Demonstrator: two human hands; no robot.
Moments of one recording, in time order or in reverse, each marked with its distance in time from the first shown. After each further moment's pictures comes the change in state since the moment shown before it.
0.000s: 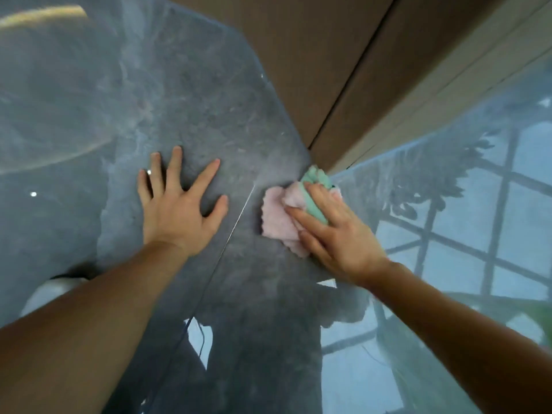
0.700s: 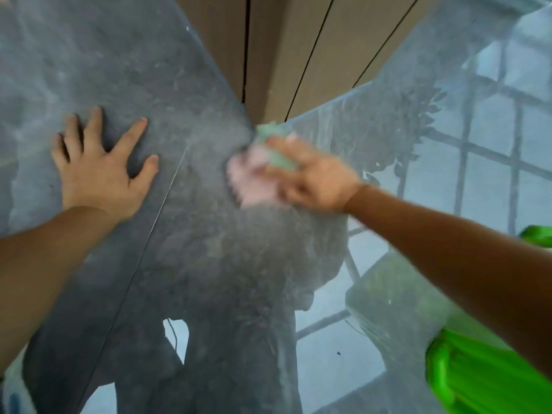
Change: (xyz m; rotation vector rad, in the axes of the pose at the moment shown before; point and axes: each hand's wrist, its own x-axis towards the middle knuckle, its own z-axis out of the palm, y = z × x) left_hand 0.000 -0.003 0.005 -0.009 0.020 0.001; right_hand -0.023 0.069 -0.010 -0.197 -0.048 -0.179
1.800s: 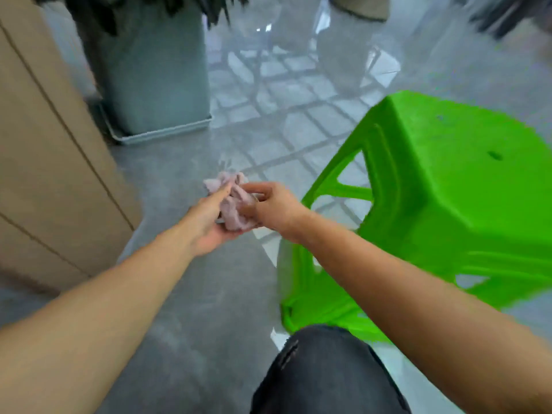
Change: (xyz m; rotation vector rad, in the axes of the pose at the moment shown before) left_hand -0.077 0.460 -0.205 -1.266 -1.241 -0.045; right_hand -0.252 -0.080 -0.259 1.090 0.782 1.218
